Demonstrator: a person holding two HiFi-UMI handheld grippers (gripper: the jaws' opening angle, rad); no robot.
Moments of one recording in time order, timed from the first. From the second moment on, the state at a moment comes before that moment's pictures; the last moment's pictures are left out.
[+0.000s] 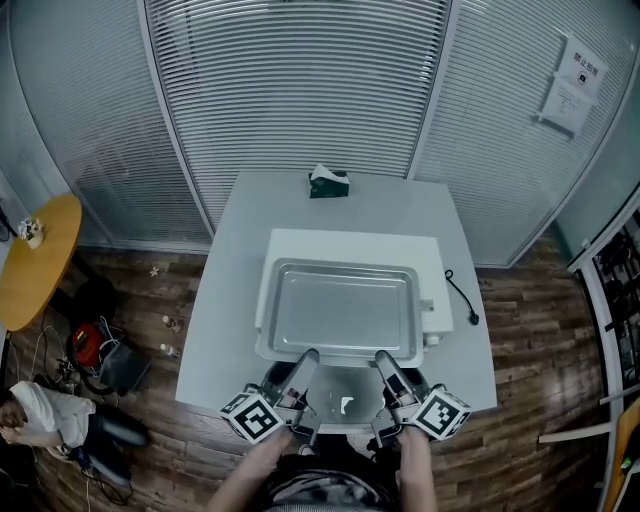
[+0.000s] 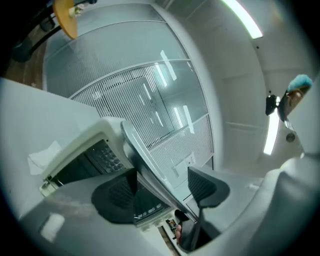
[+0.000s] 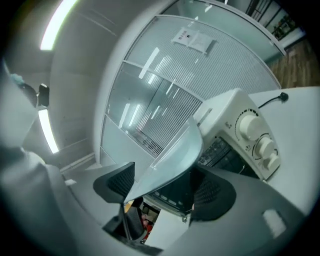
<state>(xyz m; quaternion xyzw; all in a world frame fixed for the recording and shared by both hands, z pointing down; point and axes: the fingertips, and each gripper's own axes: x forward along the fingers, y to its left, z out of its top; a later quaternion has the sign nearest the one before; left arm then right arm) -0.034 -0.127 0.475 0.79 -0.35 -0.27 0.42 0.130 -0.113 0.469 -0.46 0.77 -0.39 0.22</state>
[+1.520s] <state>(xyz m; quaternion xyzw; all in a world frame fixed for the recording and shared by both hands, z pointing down) -0.066 -0.156 0.472 0.87 -0.49 0.08 -0.01 0.164 -0.130 0.467 -0.62 0.77 -0.07 -0.10</state>
